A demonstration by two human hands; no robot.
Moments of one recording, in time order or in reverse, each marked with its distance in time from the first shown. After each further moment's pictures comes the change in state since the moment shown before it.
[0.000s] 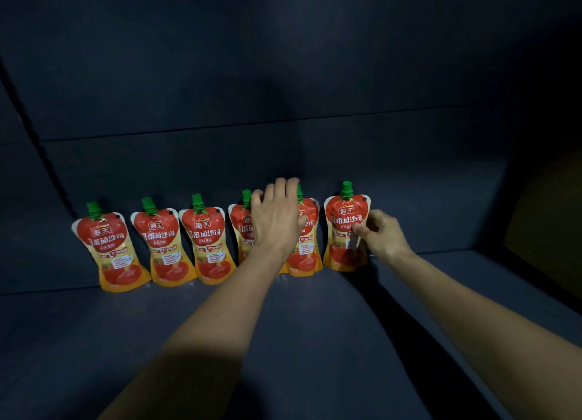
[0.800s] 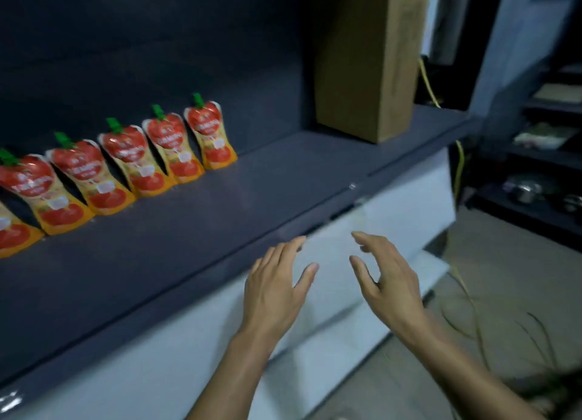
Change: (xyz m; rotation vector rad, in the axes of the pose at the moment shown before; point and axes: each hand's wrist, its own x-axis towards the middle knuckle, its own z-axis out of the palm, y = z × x) left_hand -0.354 0.088 -0.153 -0.818 -0.449 0.327; right_hand -0.474 0.078 -0.072 -0.529 0.520 -0.135
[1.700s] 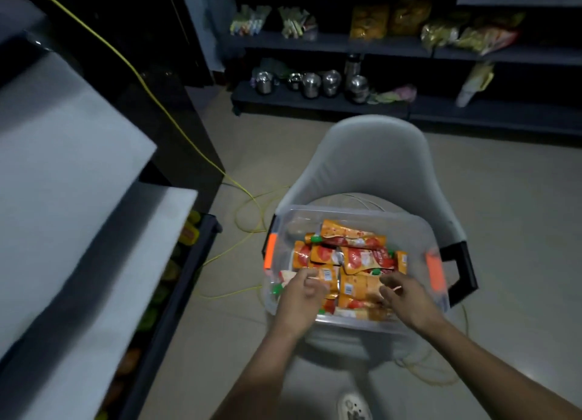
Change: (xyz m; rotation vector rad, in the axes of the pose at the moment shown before) left_hand -0.185 0.419 0.452 -0.563 -1.099 -0.243; right_hand -0.369 0.428 -0.374 -0.158 -0.097 1.223
